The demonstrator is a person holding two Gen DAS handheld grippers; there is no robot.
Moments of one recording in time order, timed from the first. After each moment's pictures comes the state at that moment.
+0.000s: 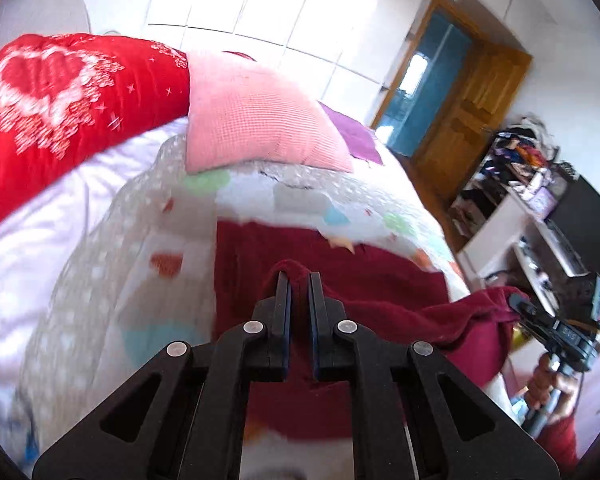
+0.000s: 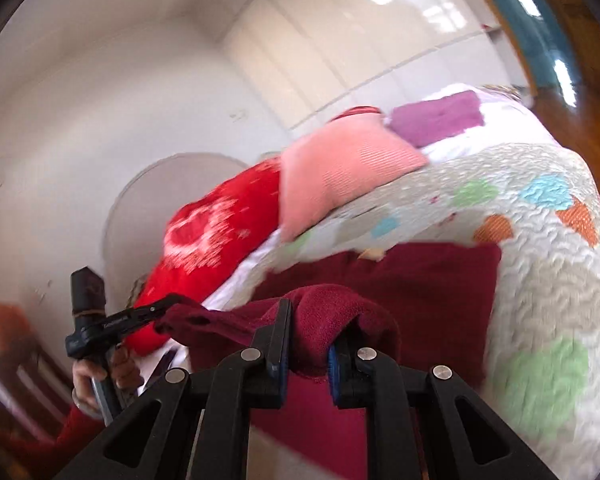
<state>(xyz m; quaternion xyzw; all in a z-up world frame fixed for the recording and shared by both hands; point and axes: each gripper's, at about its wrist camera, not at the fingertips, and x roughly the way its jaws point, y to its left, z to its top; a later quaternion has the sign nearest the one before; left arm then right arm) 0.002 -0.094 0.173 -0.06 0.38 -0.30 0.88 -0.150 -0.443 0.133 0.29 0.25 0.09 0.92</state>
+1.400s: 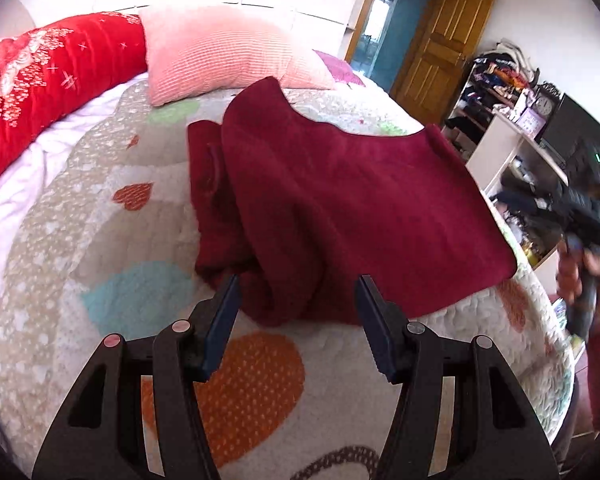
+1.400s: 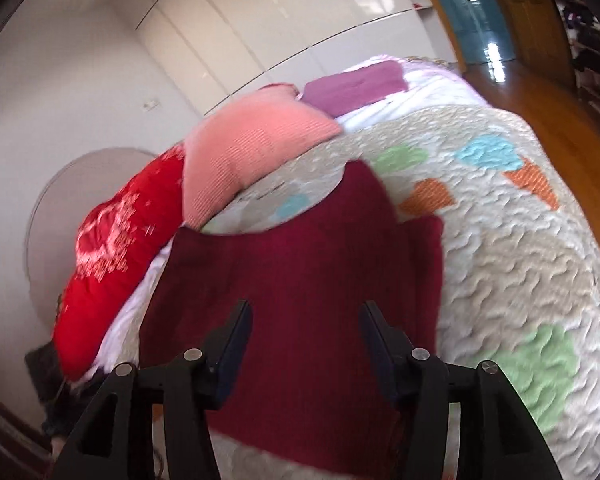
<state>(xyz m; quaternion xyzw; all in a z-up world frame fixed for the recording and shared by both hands) -0.035 -0.102 0.077 0.03 0.41 -0.36 0.84 -0.121 -0.445 0.092 0.28 0.34 -0.03 0.90</state>
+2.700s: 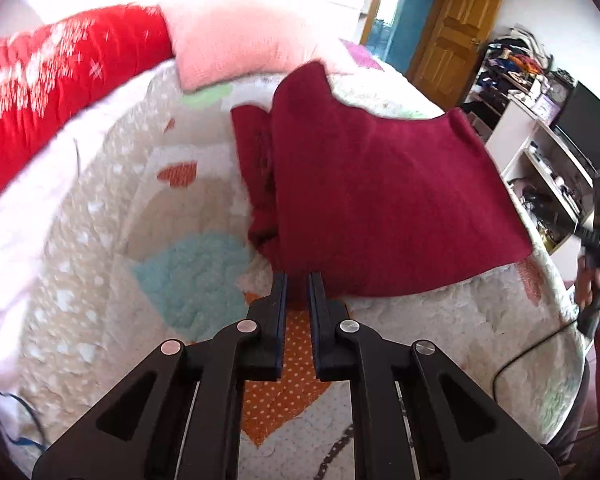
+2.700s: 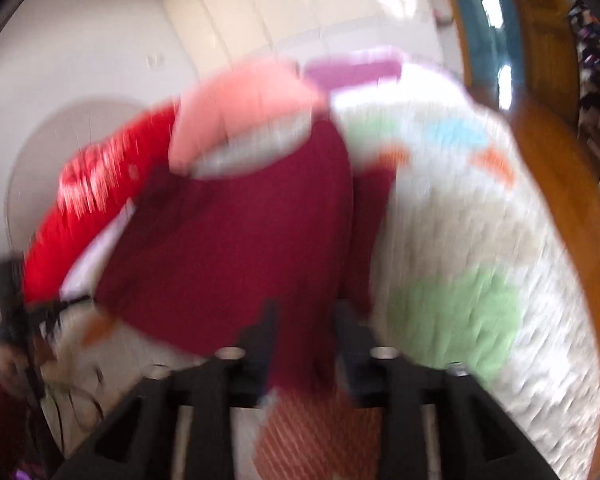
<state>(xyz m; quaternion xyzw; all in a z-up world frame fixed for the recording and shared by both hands) -0.038 -0.066 0.088 0.06 0.42 -0.33 0.84 -0.177 -0.440 0.088 0.20 0.34 -0.05 0.92</state>
